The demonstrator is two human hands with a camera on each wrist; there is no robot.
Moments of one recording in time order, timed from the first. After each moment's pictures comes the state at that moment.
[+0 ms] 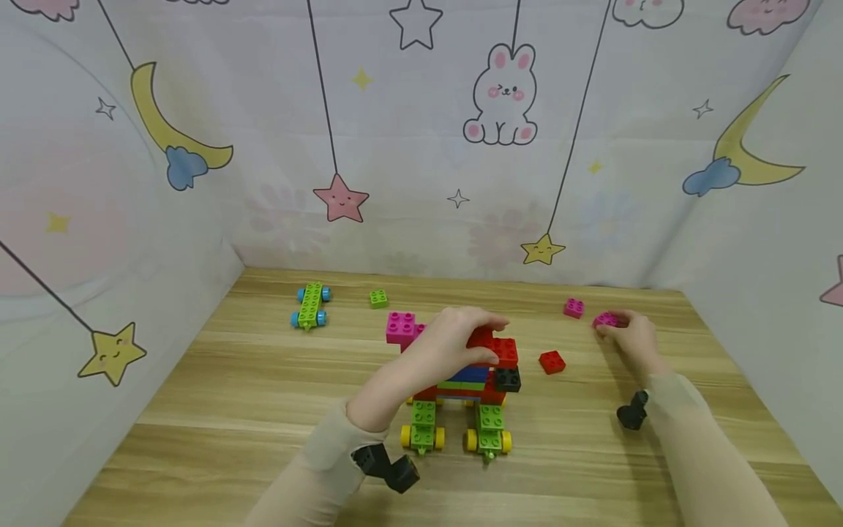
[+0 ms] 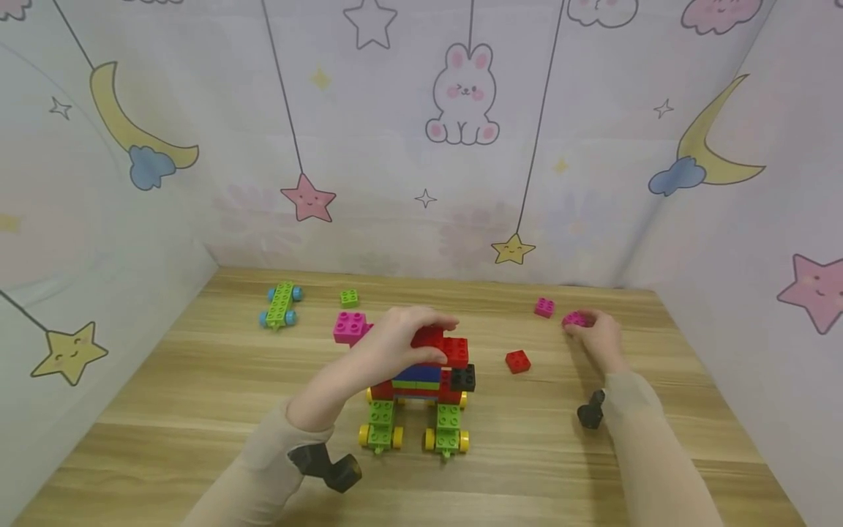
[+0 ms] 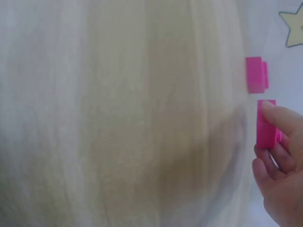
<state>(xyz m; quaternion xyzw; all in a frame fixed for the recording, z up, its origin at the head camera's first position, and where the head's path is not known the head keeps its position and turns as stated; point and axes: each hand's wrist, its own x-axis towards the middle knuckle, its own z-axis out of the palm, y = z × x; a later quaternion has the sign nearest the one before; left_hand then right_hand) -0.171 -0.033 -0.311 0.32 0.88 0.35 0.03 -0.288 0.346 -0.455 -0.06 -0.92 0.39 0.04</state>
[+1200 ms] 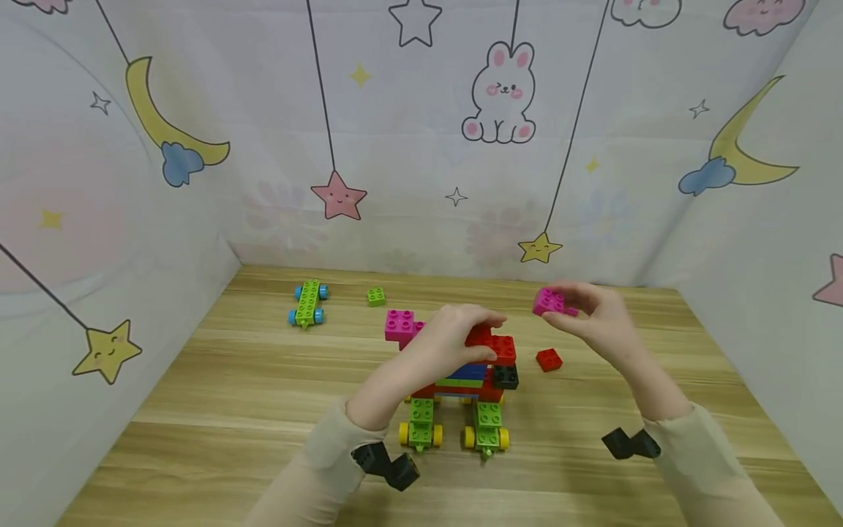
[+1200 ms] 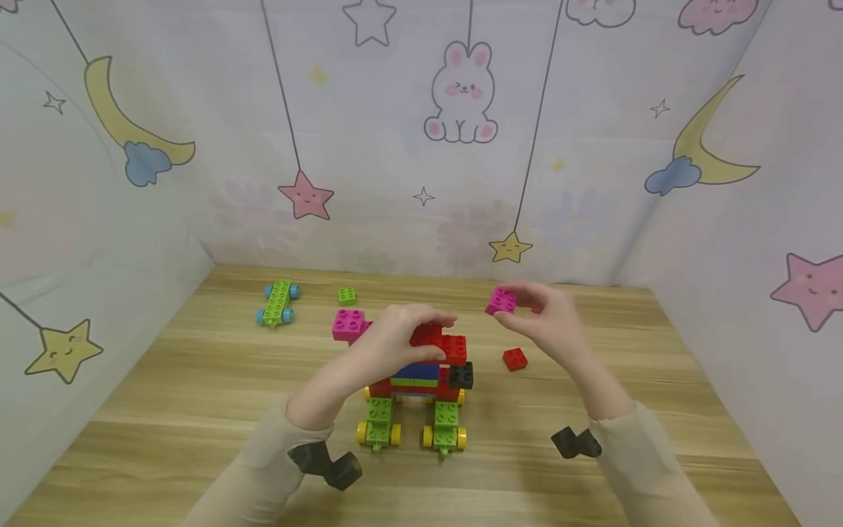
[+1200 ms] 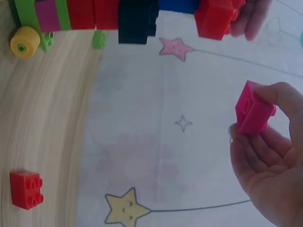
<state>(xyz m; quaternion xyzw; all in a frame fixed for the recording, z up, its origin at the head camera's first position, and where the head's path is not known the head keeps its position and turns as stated) -0.171 -0.032 -0.312 0.32 0.88 0.34 0.02 -0.200 0.224 -0.327 0.17 -0.88 0.43 0.08</state>
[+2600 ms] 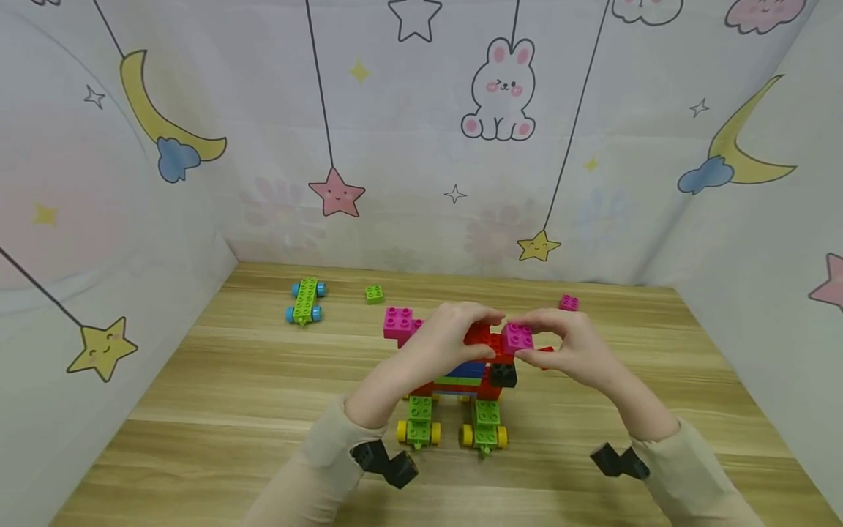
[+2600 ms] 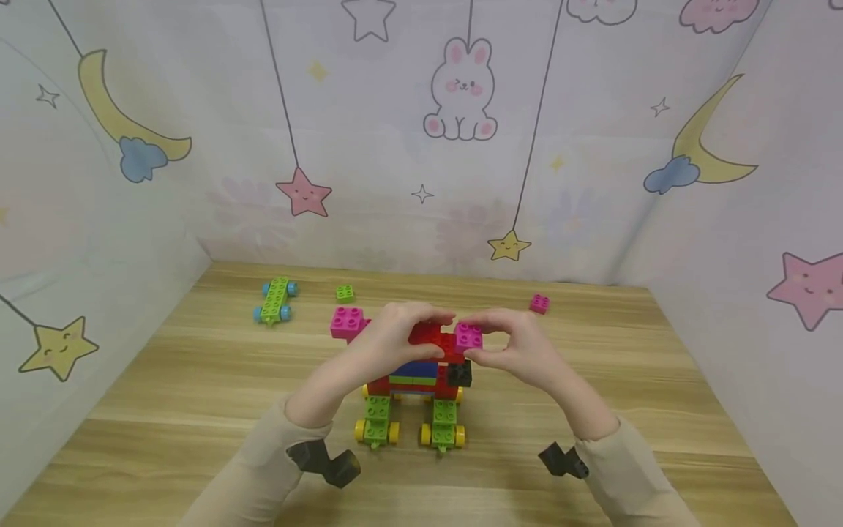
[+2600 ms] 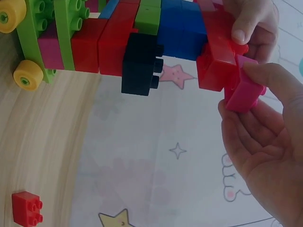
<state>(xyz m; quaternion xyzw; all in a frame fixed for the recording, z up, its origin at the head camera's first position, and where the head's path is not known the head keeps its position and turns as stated) -0.171 -0.031 -0.313 0.32 0.88 0.35 0.01 -0.180 0.199 -0.337 0.35 -0.86 0.36 0.09</state>
